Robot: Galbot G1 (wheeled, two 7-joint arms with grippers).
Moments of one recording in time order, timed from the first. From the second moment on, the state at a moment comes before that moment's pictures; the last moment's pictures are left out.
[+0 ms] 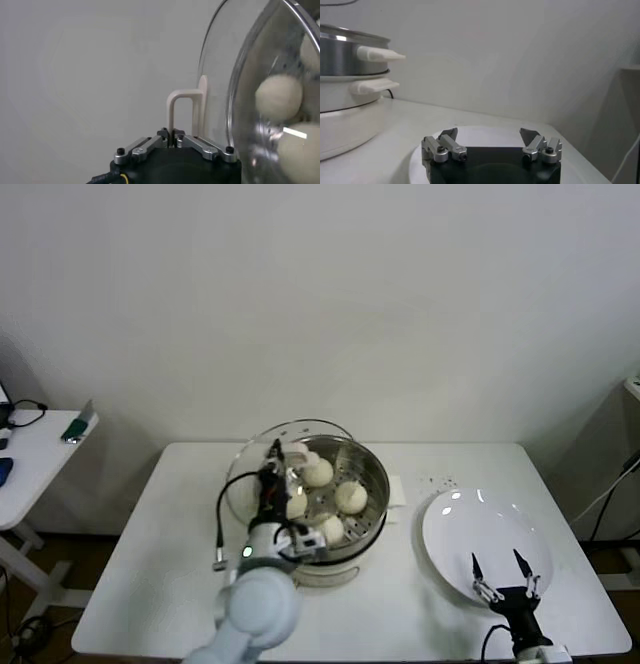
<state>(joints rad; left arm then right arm) 1.07 -1.34 0.04 -2.05 1.40 0.73 0.28 -1.64 1.22 0.64 1.73 0.22 0.27 0.00</state>
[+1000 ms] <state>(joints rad) 1.06 -1.53 0.12 -1.83 1.64 0.72 0.28 -1.63 1.21 0.65 1.70 0.22 0.30 0.01</state>
